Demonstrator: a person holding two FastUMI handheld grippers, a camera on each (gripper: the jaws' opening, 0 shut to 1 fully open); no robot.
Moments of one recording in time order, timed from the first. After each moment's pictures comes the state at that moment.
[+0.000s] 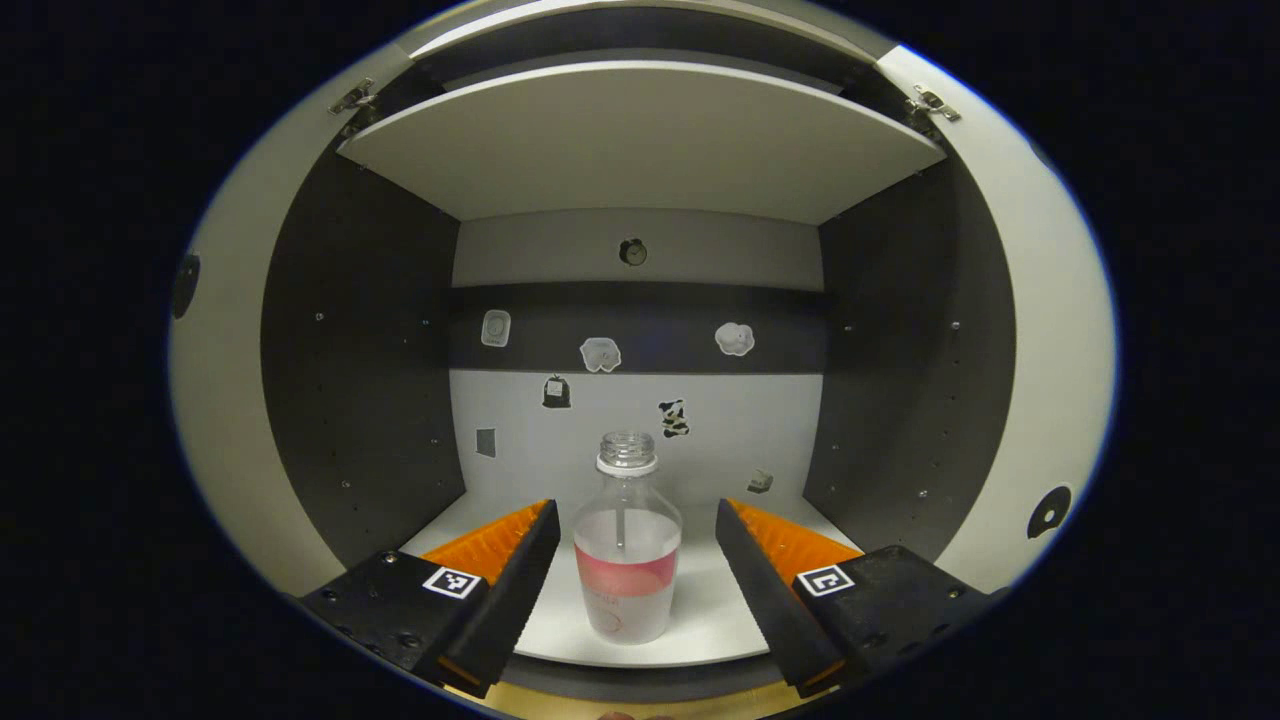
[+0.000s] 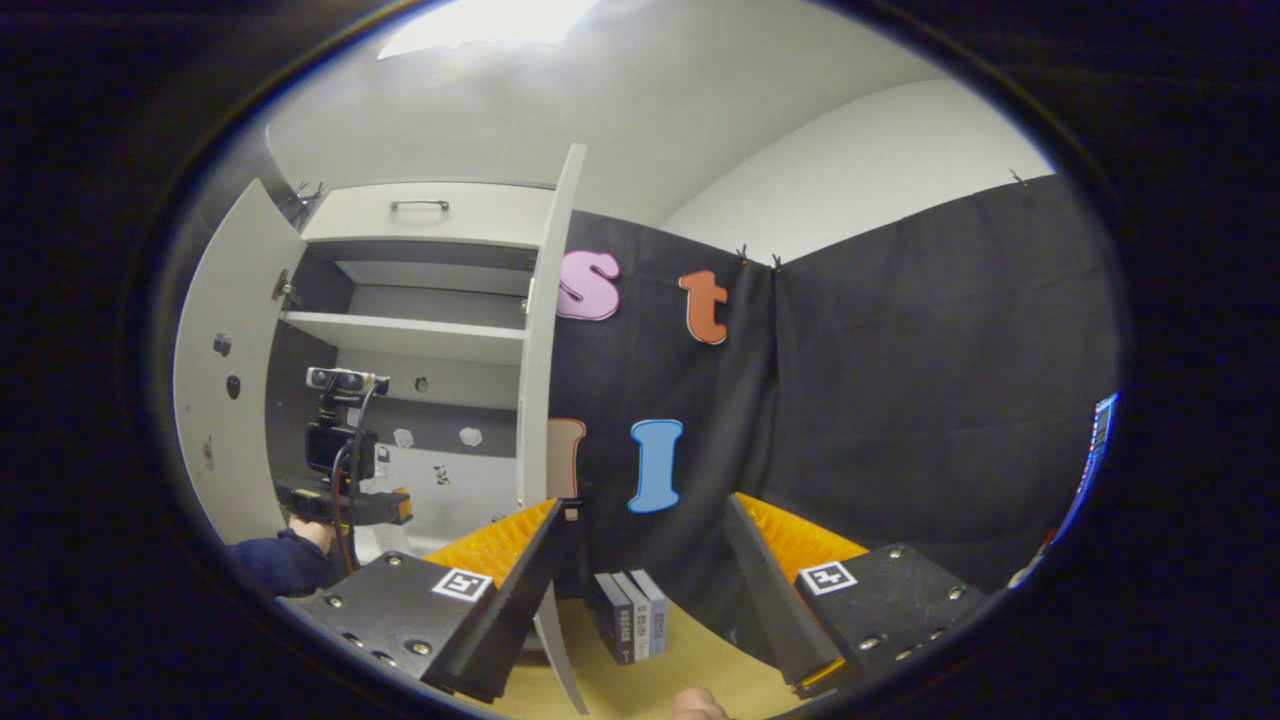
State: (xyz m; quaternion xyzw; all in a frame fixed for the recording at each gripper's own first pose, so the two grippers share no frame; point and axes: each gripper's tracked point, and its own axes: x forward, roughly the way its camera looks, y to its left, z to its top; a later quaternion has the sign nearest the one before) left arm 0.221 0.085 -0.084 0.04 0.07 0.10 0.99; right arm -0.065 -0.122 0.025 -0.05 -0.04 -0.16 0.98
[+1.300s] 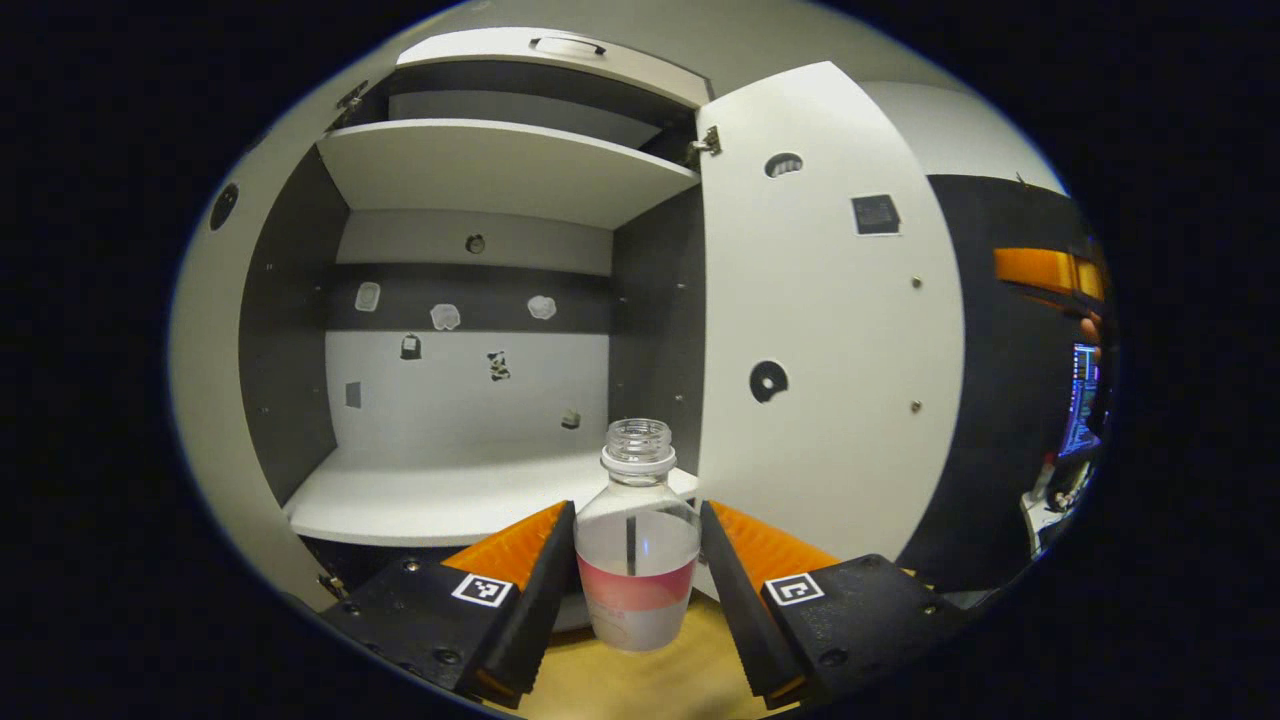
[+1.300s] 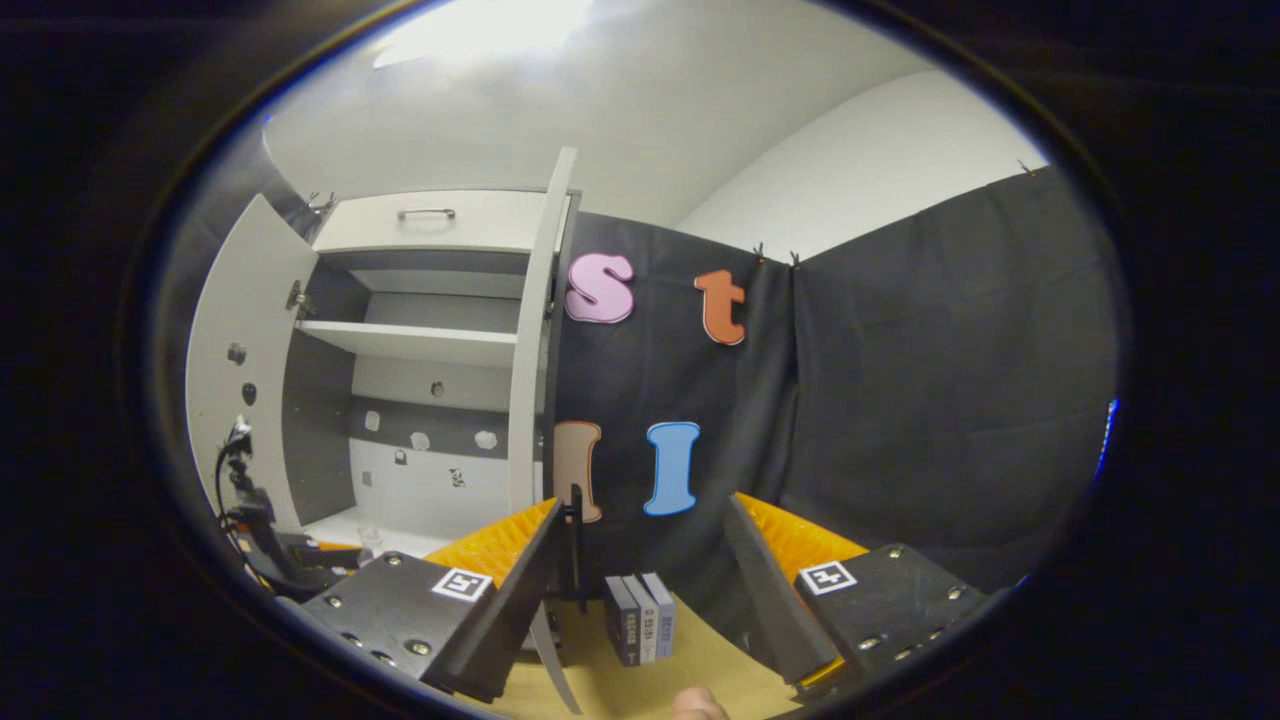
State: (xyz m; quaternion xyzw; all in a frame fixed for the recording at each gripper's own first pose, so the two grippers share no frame) left arm 0.021 -0.019 -0.145 0.01 0.07 -0.21 0.97; right arm -0.058 -0.136 0.035 -0.04 -0.04 -0.12 0.99
